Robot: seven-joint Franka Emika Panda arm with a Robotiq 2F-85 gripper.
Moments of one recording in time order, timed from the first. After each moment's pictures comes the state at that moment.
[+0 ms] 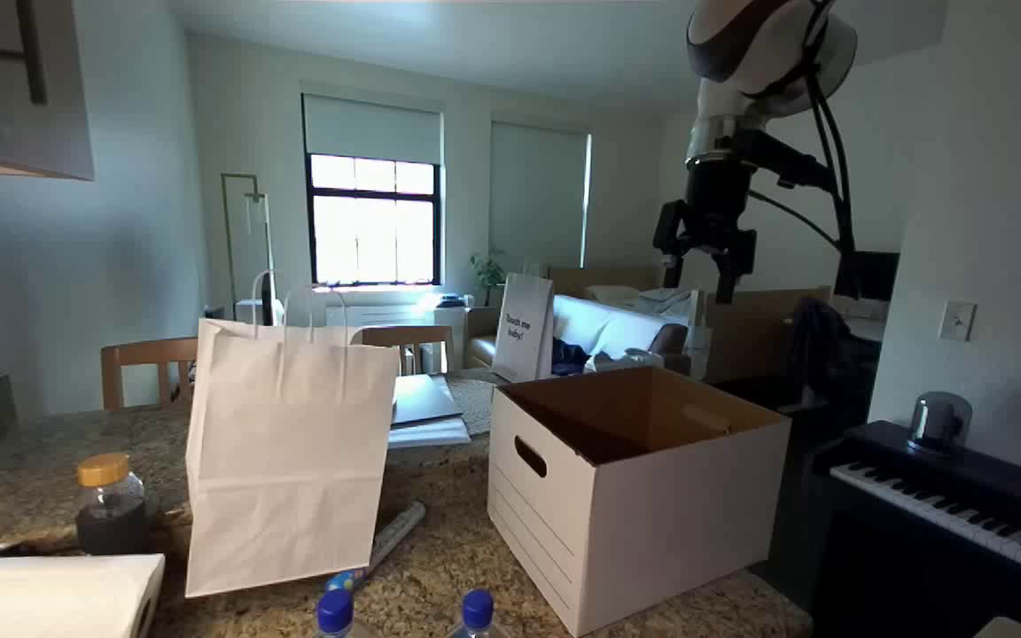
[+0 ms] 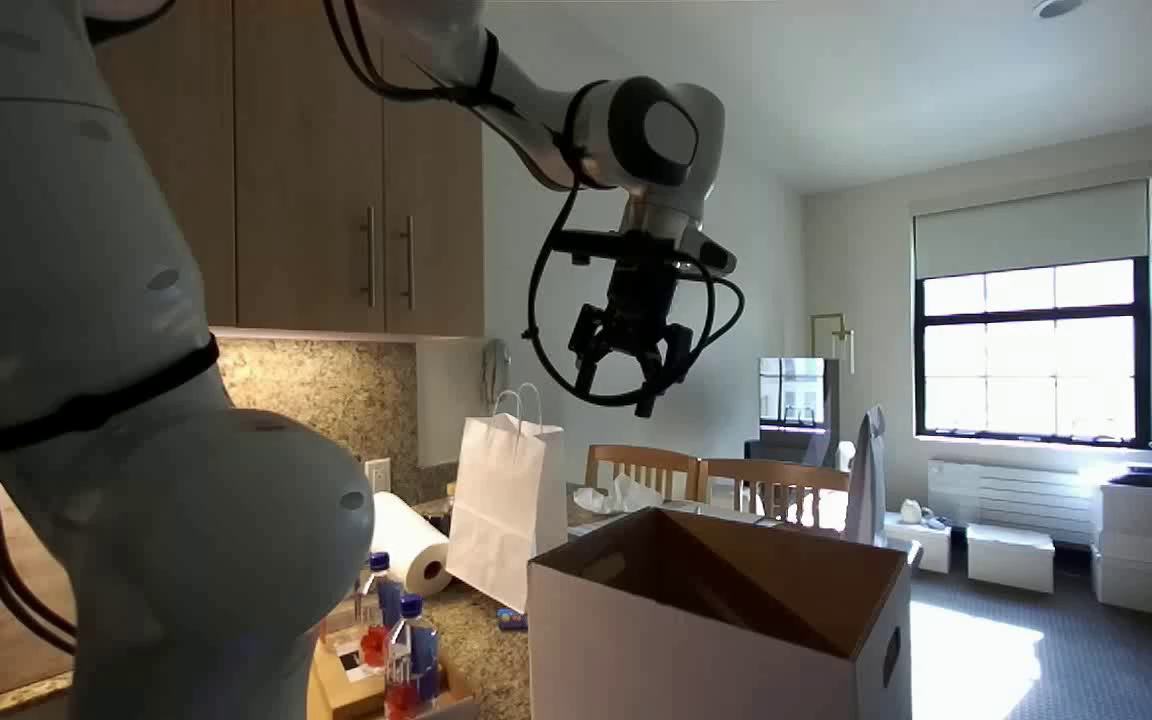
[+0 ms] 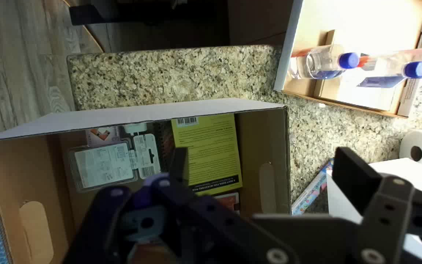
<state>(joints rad) -0.01 -0.42 -0.18 -2.24 0.16 1.66 -0.08</state>
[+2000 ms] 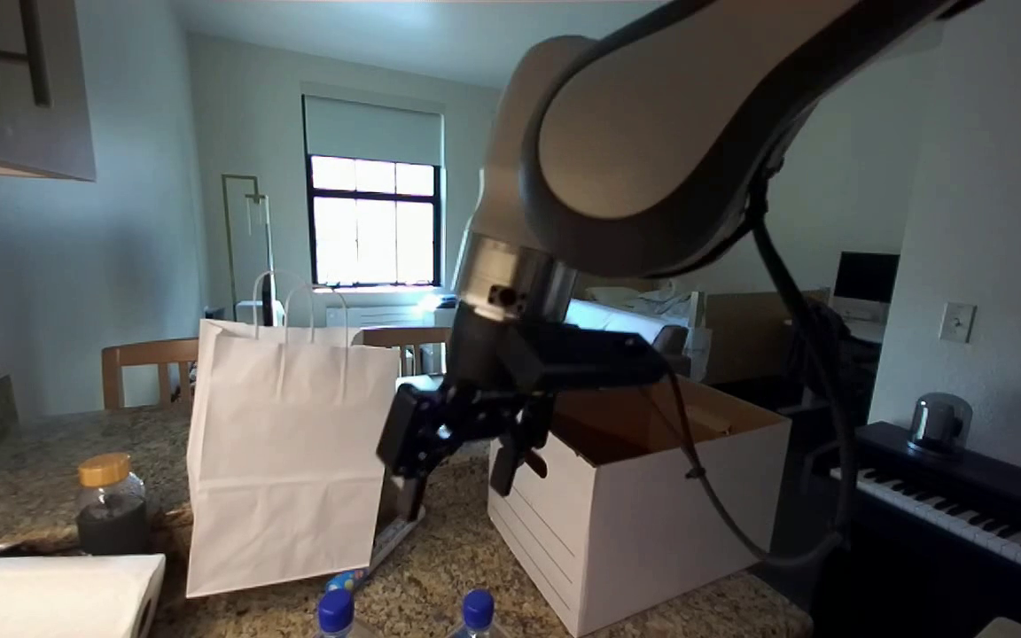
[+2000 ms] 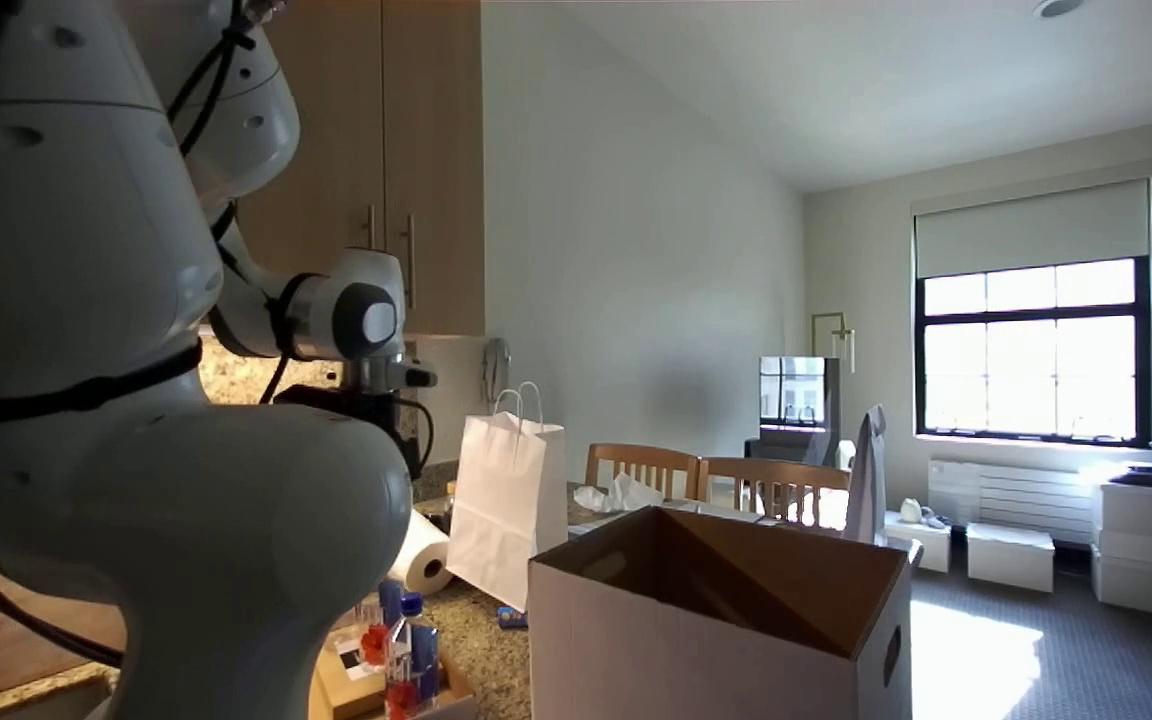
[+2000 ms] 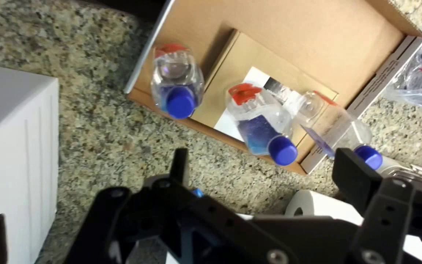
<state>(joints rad) 0.35 -0.39 0.47 -2.63 0.34 2.50 0.37</state>
